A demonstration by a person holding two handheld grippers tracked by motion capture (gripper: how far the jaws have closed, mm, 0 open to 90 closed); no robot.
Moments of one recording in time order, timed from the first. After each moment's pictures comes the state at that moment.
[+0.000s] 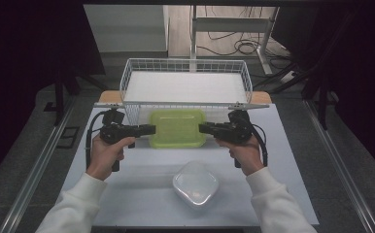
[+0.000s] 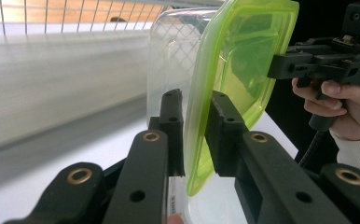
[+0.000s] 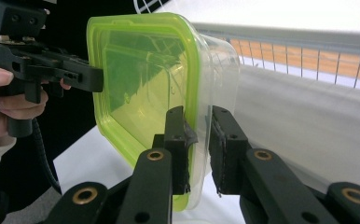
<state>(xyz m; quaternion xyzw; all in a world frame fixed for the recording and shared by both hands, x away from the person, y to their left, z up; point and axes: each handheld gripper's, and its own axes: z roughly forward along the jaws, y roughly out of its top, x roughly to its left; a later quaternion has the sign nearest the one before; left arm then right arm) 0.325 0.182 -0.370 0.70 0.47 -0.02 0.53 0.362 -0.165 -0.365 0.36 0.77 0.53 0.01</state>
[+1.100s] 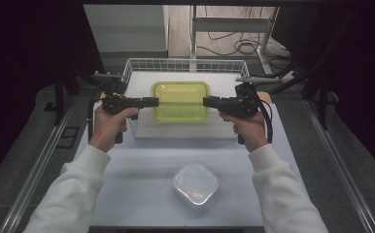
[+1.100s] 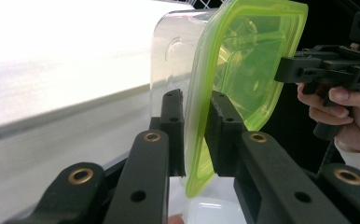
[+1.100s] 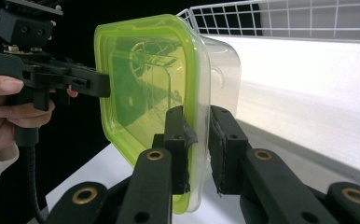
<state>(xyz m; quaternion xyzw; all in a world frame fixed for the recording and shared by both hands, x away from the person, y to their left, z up) 0.376 0.179 -0.321 0.71 0.46 0.00 0.54 0.396 -0.168 -0.312 0.36 0.75 0.56 0.04</state>
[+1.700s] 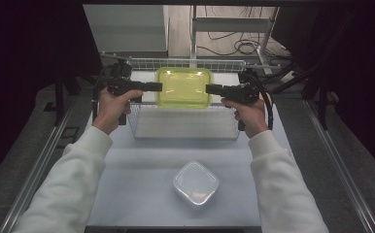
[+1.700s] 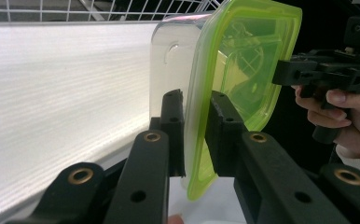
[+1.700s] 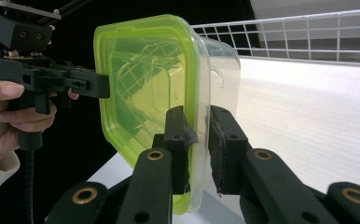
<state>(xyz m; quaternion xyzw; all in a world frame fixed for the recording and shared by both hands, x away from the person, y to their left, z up) 0.415 0.176 -0.302 0.71 0.45 0.00 0.54 0.431 -0.173 -0.303 0.38 0.73 0.57 0.03</state>
